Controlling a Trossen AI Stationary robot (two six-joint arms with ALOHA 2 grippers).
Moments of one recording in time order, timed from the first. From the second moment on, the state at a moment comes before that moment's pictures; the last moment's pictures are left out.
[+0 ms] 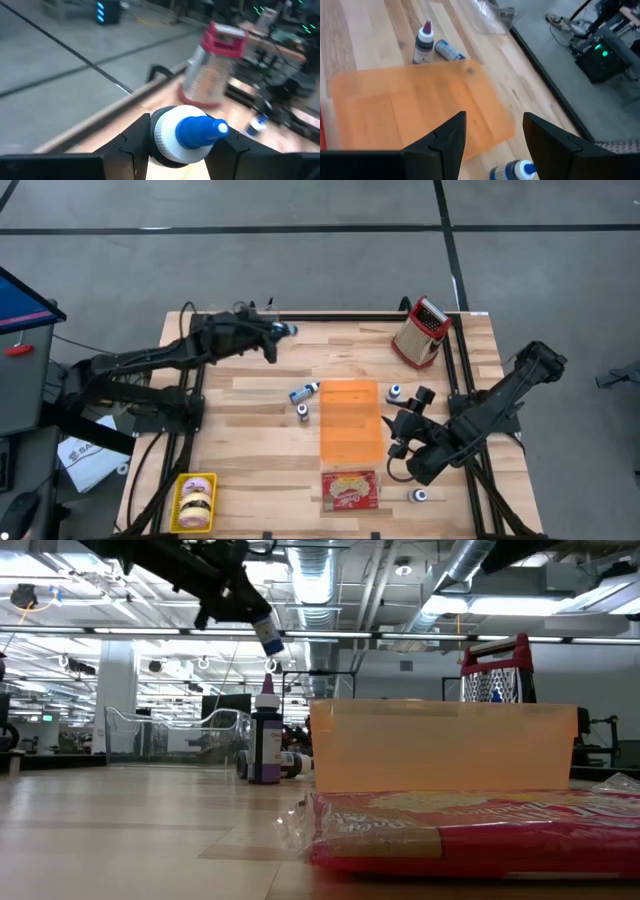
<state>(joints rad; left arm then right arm) 0.38 1.07 0.76 0.07 -0.18 -0.26 0.70 1.42 1.18 -1.10 1.01 0.85</state>
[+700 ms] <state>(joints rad) 0.50 1.17 0.80 -0.01 -0.26 -0.27 0.69 1.42 1.13 -0.82 0.94 0.71</state>
